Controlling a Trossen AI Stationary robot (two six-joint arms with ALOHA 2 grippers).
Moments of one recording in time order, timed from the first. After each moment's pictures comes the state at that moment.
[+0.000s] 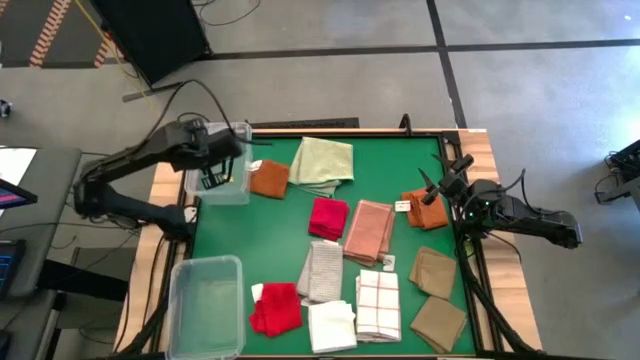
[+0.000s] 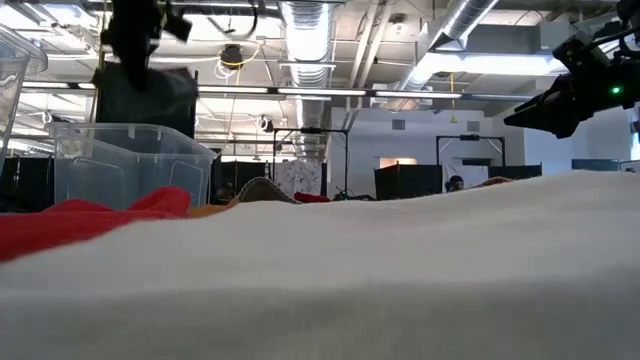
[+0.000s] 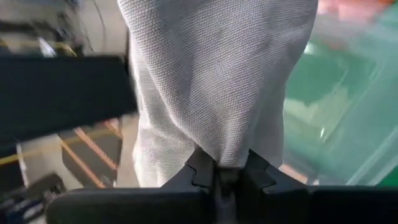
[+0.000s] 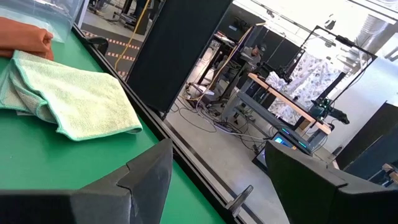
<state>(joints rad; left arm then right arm) 0.40 1.21 1.37 -1.57 -0.64 0.08 -0.17 0.00 0.16 -0.21 0.75 -0.50</state>
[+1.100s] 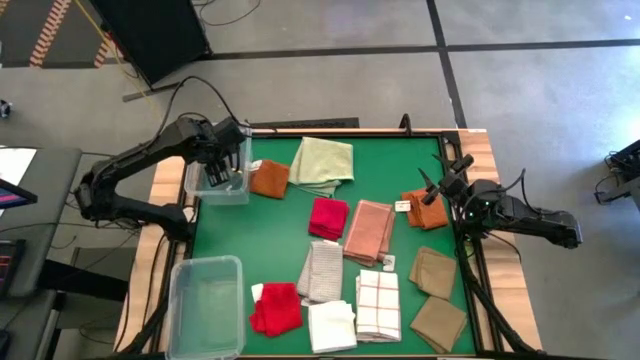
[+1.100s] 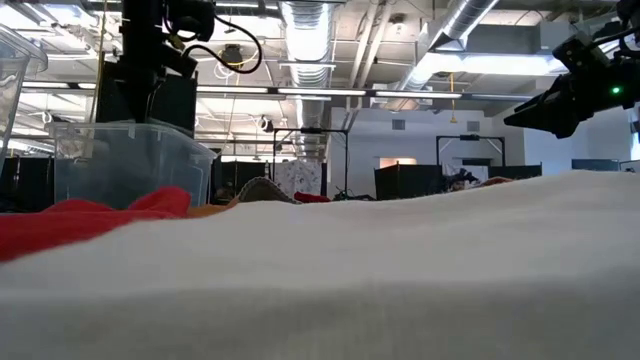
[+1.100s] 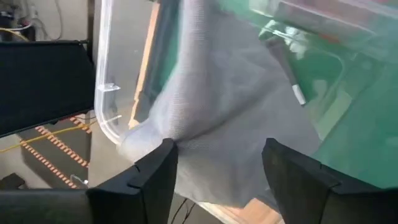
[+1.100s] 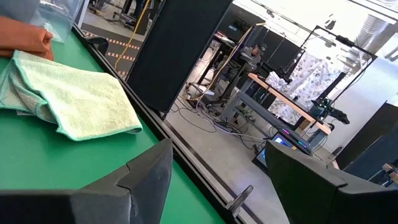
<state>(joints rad) 0.60 1.23 1.23 -1.37 -0.52 0.25 -0.17 0.00 0.16 -0.21 0.75 -0.50</state>
